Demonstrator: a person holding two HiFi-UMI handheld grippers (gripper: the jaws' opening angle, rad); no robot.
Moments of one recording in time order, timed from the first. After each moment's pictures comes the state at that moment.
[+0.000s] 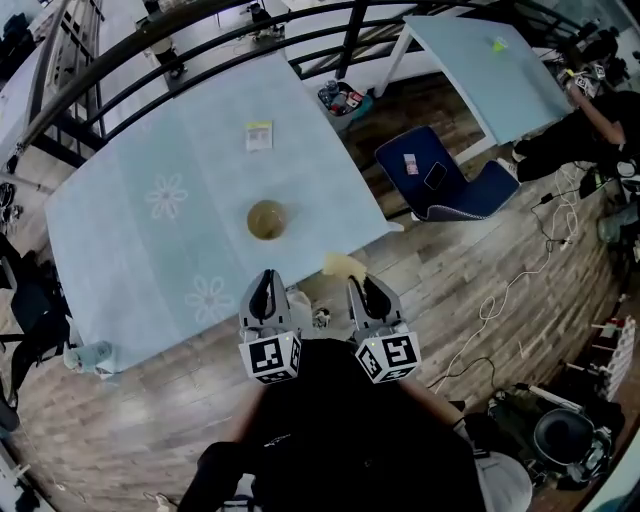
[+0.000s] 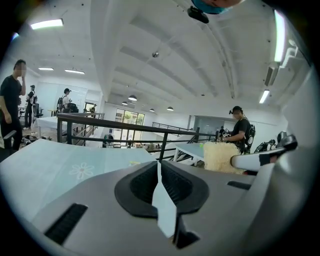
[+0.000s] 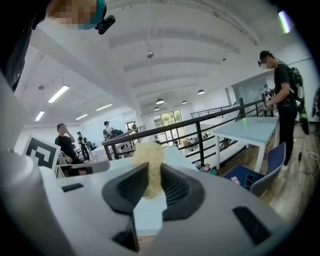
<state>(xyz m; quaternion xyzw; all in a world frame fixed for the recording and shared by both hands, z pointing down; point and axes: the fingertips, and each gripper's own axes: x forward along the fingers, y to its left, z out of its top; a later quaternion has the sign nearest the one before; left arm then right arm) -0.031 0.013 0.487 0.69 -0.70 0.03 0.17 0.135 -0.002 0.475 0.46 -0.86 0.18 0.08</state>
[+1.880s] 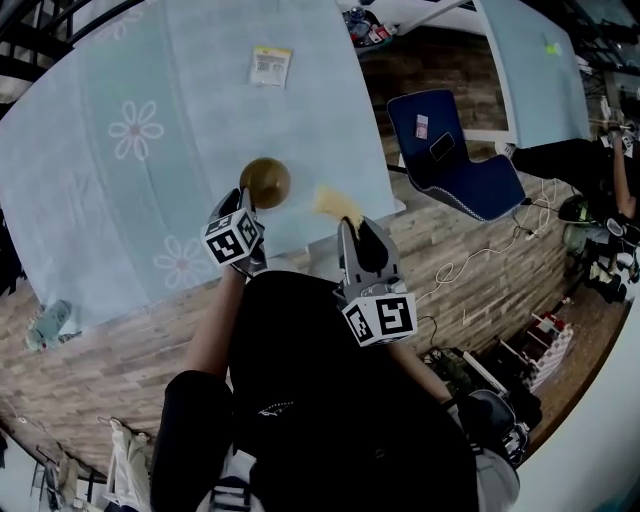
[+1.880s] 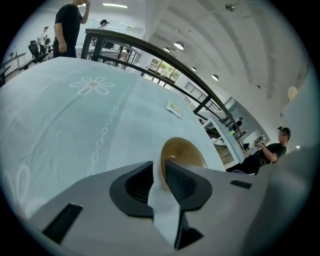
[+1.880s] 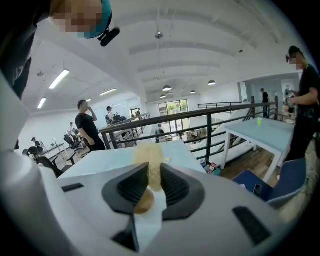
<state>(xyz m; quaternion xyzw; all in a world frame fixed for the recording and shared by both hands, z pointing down) -0.123 -0.082 0.739 0.53 -0.67 0.07 0.52 0.051 -0.117 0.495 0.42 -0.87 0.17 0.17</state>
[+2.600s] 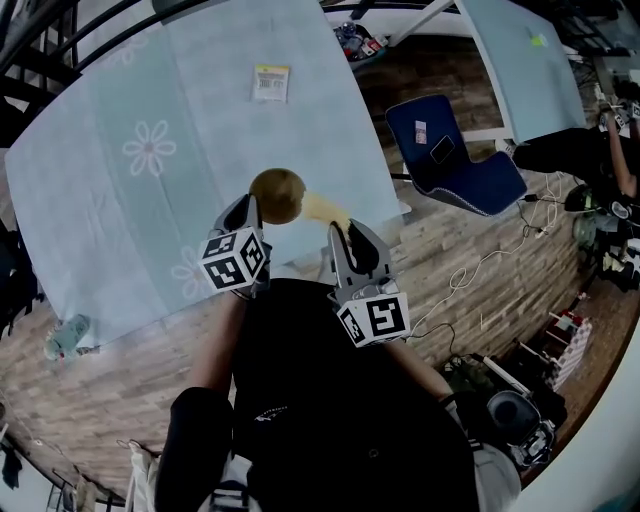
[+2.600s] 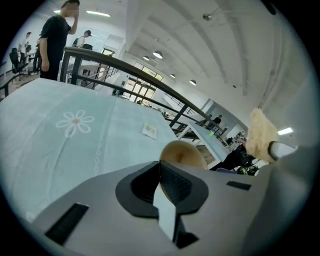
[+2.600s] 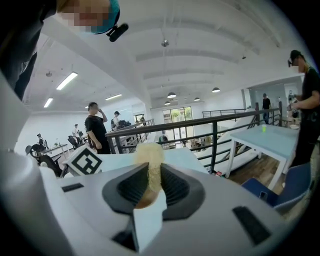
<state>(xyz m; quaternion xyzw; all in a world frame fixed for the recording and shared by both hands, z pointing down) -0.126 -0.096 0.624 0.63 -0.63 0.05 0.45 0.023 -0.094 0.479 0.41 -0.89 0.14 0.14</state>
